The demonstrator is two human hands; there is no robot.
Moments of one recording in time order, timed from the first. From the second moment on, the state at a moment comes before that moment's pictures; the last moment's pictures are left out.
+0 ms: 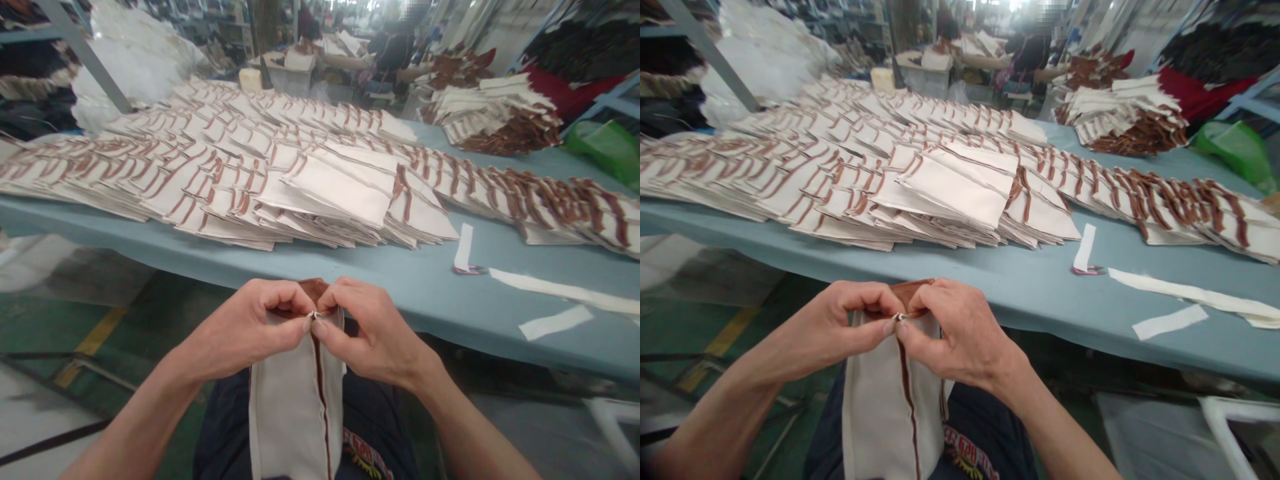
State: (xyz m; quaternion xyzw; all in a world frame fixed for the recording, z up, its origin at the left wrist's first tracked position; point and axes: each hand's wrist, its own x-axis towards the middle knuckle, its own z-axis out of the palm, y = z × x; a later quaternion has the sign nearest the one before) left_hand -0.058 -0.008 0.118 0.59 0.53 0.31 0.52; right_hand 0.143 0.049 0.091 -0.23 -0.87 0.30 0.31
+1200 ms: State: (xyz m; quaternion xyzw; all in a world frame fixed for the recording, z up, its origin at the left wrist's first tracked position) left_hand -0.054 -0.022 0.114 0.81 0.53 0.23 0.13; right_hand 0.137 0.037 0.073 -0.27 -0.83 0.35 0.34
